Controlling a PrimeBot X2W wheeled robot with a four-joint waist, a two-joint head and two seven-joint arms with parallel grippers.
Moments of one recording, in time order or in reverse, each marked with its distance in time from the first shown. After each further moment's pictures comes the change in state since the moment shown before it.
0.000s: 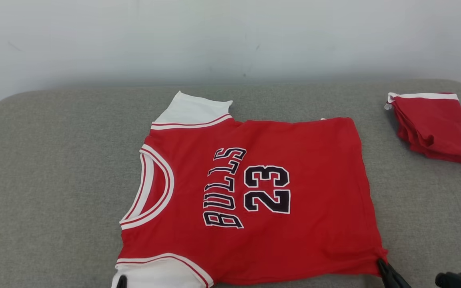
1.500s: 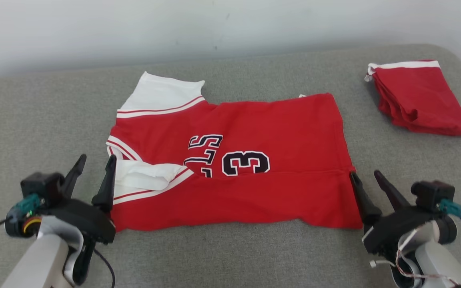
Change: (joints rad) left arm -0.775 0.026 -0.069 0.676 0.088 -0.235 0.029; right arm -0.554 -0.061 0.177 0.387 -0.016 0.000 -0.103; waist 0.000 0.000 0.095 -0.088
